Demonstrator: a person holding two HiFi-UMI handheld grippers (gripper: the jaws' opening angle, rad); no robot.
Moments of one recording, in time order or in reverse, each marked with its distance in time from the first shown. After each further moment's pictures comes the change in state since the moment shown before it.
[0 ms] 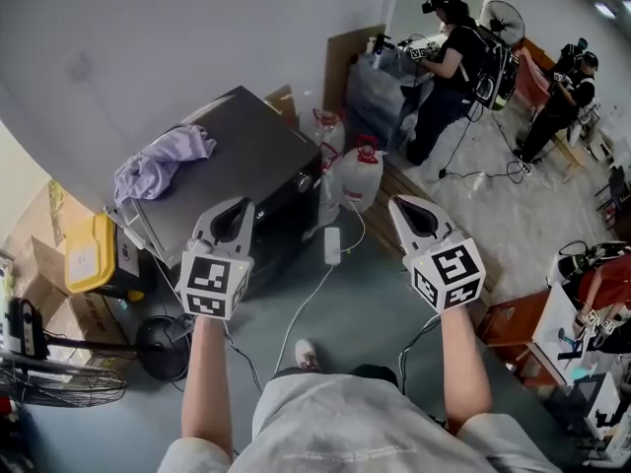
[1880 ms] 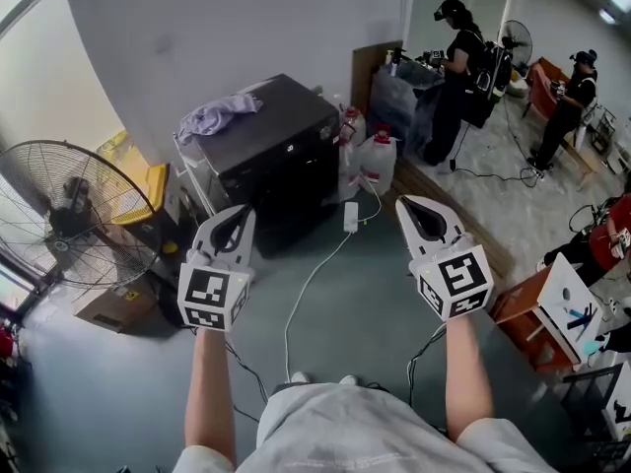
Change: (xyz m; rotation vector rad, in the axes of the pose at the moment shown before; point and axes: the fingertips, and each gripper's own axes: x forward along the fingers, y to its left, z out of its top) left arm -0.367 -0.191 0.046 0.063 -0.059 0.128; right arm -0.339 0.184 0.031 -0.078 -0.180 0.044
